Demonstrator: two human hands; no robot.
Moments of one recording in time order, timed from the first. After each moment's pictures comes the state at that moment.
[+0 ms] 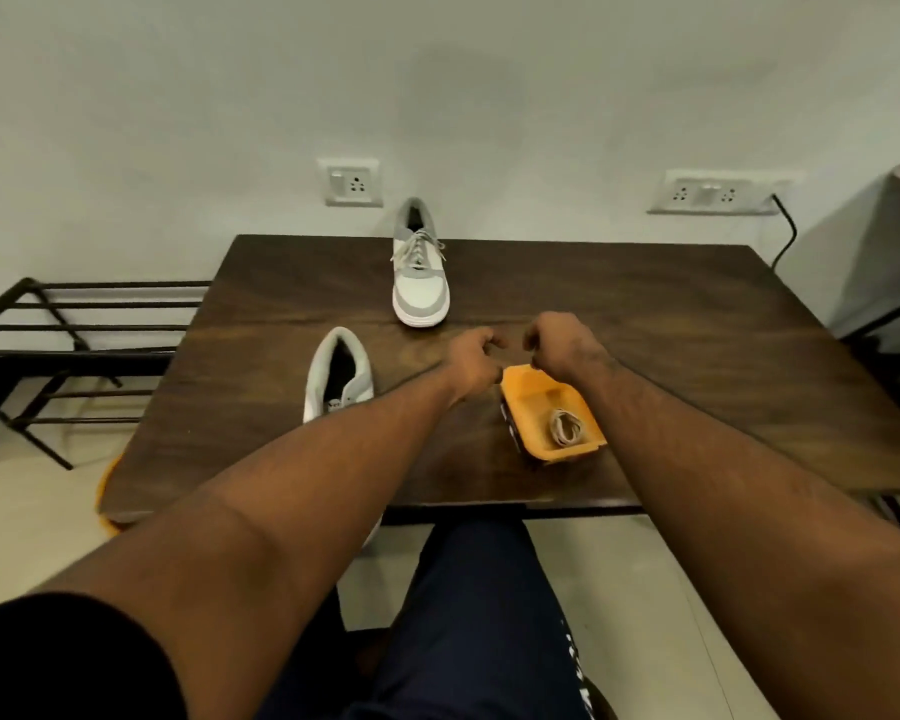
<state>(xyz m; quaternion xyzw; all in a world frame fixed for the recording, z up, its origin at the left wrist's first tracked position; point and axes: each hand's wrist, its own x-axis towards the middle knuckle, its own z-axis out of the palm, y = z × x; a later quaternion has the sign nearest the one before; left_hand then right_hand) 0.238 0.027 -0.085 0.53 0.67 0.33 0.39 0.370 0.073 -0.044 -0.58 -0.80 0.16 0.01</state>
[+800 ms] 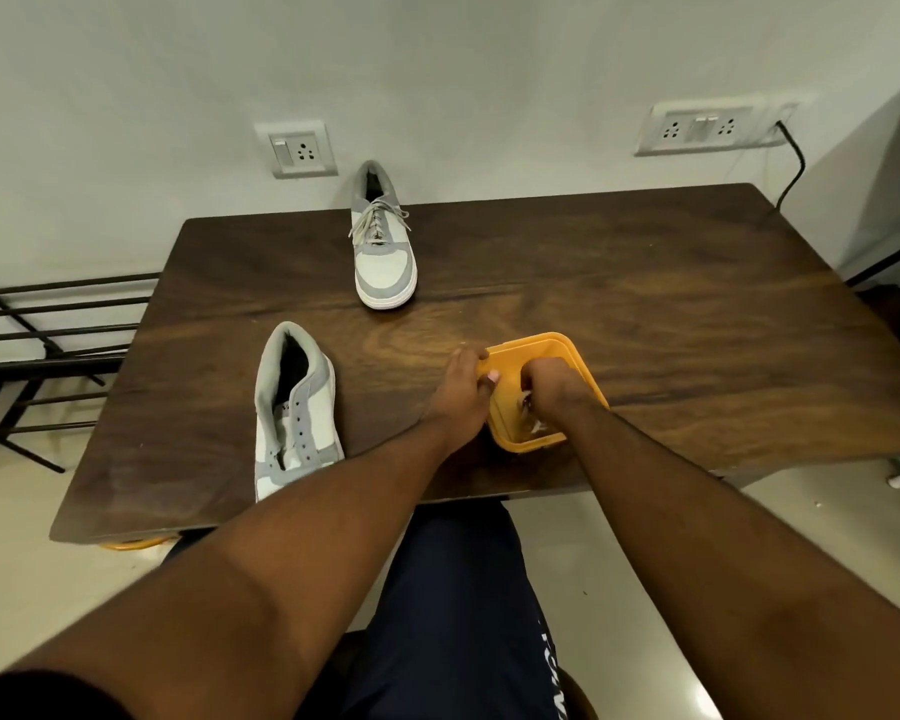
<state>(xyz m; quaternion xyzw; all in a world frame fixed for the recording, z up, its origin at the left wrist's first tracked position) 0.279 0.022 -0.154 0.58 0.68 0.30 0.35 0.421 0.075 -0.132 -0.60 -0.77 0.22 -0.04</state>
